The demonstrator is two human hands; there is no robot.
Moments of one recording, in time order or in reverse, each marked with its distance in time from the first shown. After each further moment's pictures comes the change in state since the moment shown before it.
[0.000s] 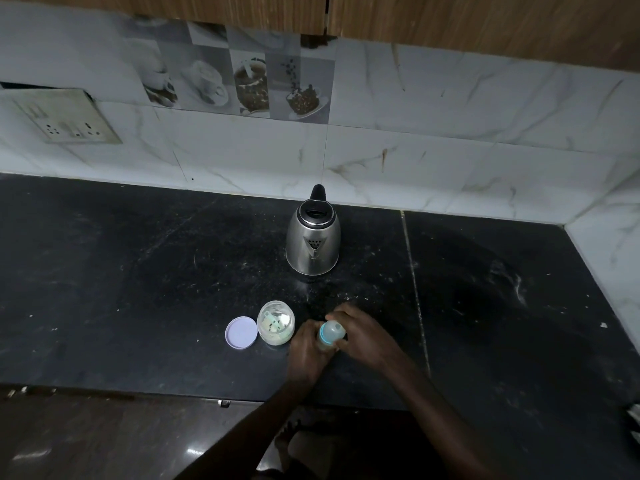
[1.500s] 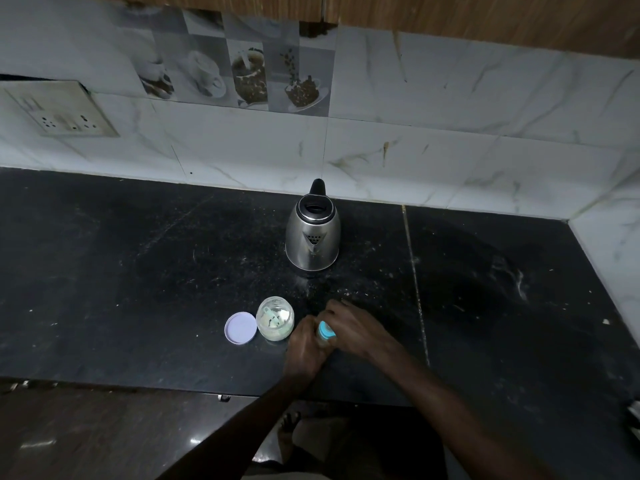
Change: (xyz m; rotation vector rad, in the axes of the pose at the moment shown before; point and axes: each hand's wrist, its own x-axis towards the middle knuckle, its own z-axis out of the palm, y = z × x) left_hand 0.006 -0.012 0.002 0.051 -0.054 0.002; right_hand 0.021 -0.010 -0.001 -0.377 -0.249 -0.065
